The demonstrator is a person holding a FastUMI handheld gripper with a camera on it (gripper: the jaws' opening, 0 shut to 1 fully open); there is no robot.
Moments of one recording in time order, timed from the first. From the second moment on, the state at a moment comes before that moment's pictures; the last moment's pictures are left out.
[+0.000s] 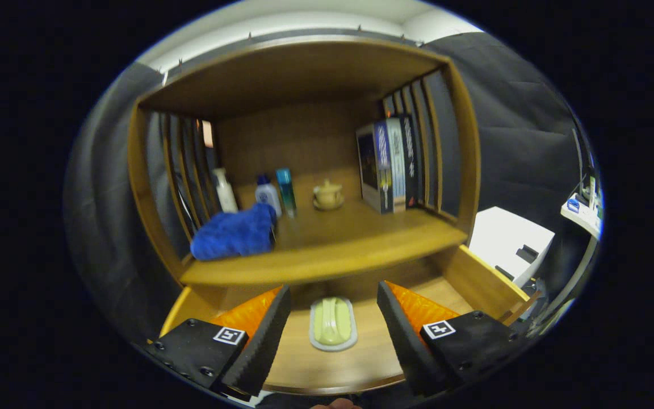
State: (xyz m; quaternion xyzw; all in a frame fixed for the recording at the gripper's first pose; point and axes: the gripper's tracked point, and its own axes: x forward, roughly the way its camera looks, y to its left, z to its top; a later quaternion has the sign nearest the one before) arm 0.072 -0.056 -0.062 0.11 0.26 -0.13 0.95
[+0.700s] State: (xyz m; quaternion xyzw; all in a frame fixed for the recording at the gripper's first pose) arm 0.102 -0.049 -0.163 0.12 0.48 -0.12 0.86
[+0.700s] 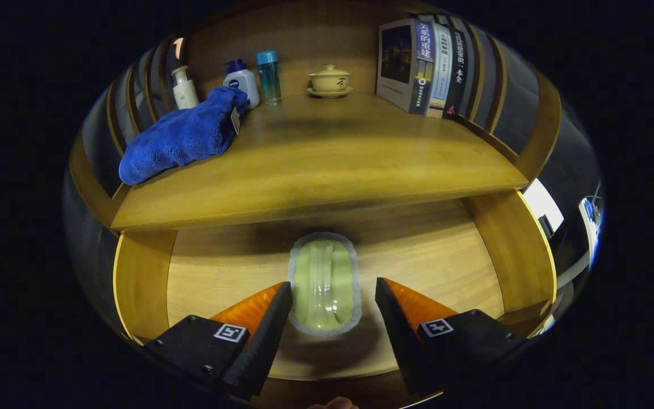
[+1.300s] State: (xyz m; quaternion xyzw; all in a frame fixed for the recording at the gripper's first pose) arm 0.102 -0.044 -0.180 0.15 0.51 -0.13 0.84
